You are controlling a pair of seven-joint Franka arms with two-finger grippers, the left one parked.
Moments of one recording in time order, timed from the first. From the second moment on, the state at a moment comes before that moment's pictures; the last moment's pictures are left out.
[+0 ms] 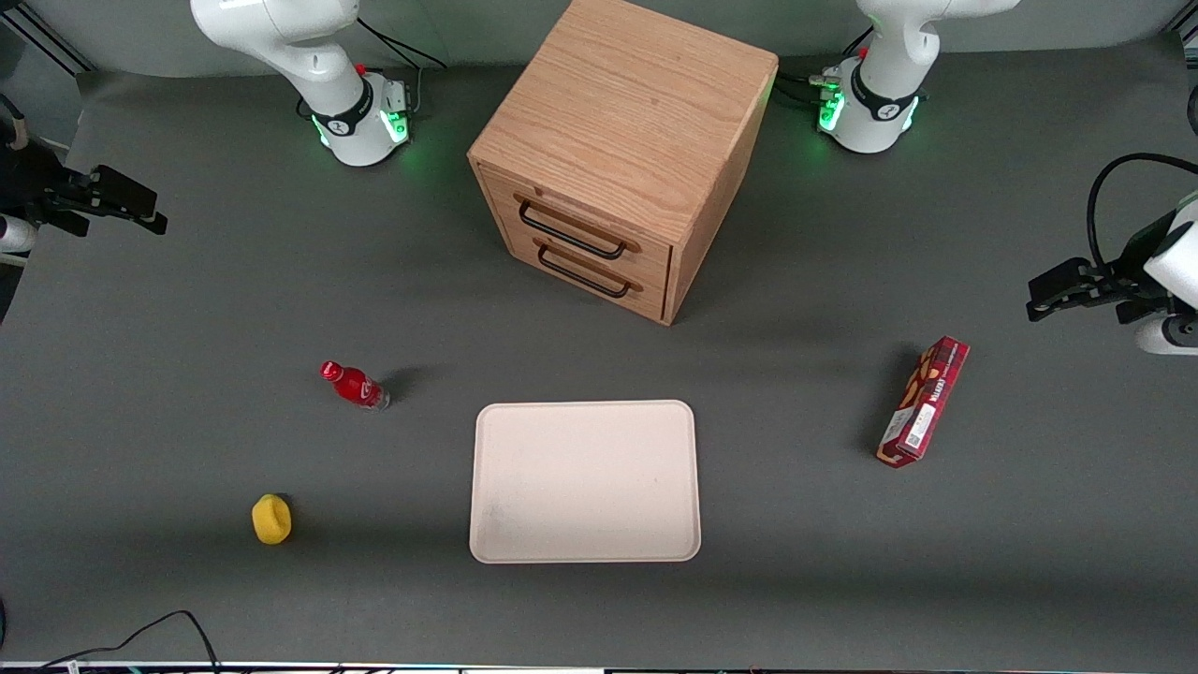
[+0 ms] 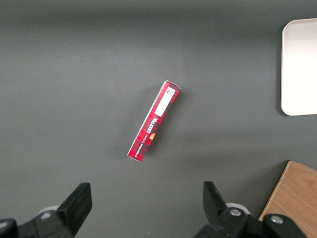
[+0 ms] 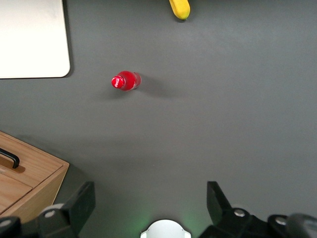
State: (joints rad) arm 0.17 -0.11 -0.18 -1.63 -0.01 1.45 0.02
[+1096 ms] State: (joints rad) arm 0.20 -0.05 0.11 -1.55 0.14 1.43 -0.13
